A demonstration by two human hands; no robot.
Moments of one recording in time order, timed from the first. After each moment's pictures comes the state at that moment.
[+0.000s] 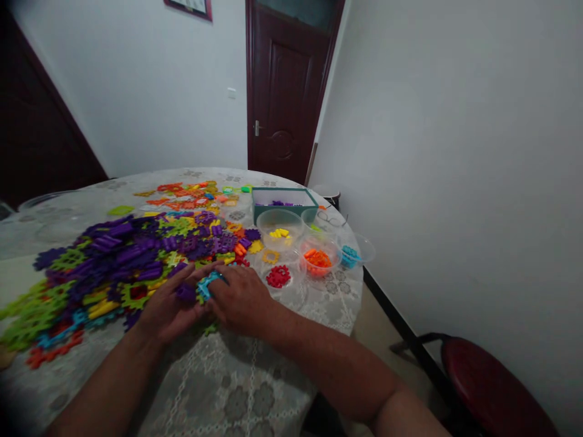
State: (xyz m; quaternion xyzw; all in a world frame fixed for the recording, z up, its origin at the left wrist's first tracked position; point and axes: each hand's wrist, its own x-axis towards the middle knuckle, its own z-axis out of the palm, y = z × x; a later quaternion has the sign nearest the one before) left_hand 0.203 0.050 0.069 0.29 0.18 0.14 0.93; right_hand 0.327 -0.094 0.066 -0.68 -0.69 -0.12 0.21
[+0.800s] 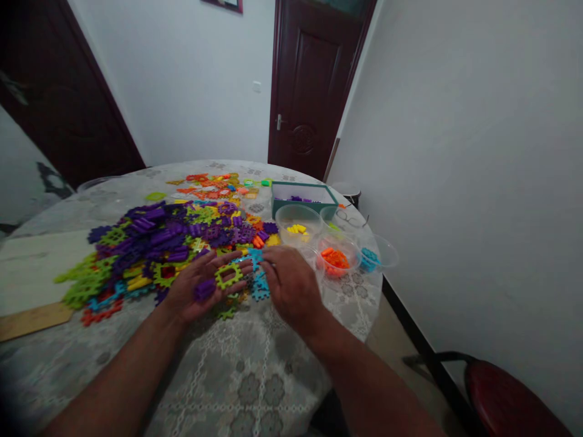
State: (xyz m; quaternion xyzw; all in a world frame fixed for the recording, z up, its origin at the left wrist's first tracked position) left_hand 0.201 0.050 0.072 0.28 0.19 0.12 0.93; right_hand 0.341 -0.145 0.114 -0.66 -0.58 -0.18 0.45
